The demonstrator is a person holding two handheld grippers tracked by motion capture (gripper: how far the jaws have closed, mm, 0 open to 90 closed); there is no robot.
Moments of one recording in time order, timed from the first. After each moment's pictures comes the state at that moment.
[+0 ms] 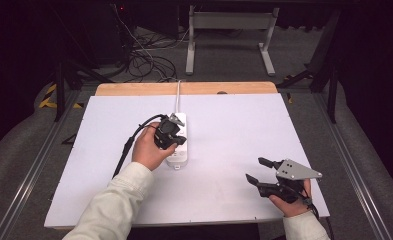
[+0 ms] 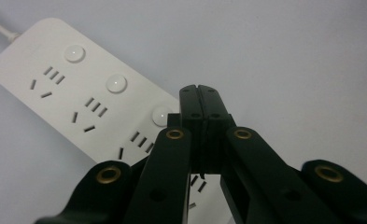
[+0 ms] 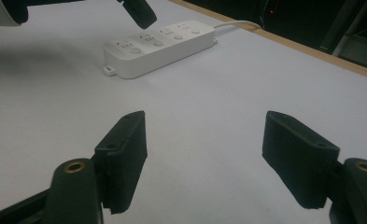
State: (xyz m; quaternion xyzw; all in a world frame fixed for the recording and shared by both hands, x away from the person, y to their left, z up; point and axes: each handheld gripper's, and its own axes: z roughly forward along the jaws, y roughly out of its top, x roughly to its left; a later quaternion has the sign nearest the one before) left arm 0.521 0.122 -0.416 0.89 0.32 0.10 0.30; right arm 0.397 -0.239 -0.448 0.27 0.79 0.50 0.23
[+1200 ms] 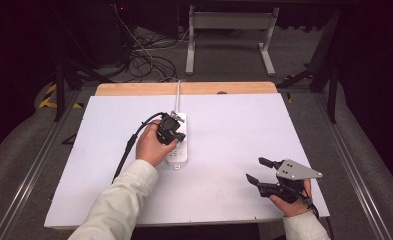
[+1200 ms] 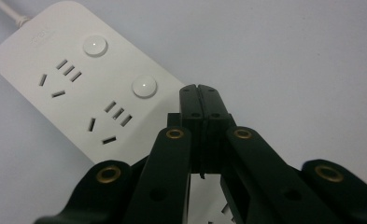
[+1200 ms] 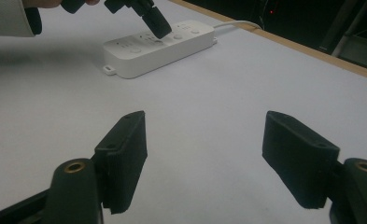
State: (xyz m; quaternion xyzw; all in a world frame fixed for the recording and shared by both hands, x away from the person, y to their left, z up) left arm 0.547 0.123 -0.438 0.88 0.36 0.10 0.30; right arm 0.398 -0.240 -0.449 0.27 0.79 0.50 0.23
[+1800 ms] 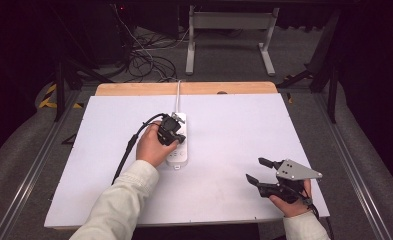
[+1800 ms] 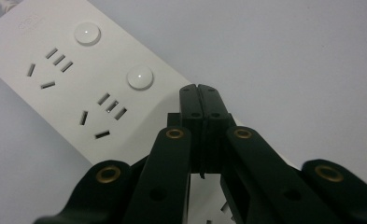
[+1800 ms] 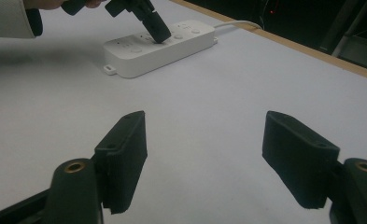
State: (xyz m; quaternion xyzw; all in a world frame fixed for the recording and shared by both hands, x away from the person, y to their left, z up) left arm 0.547 0.120 -0.442 0.88 0.36 0.09 0.28; right arm 0.398 -0.239 -0.449 0.27 0.79 0.50 0.23
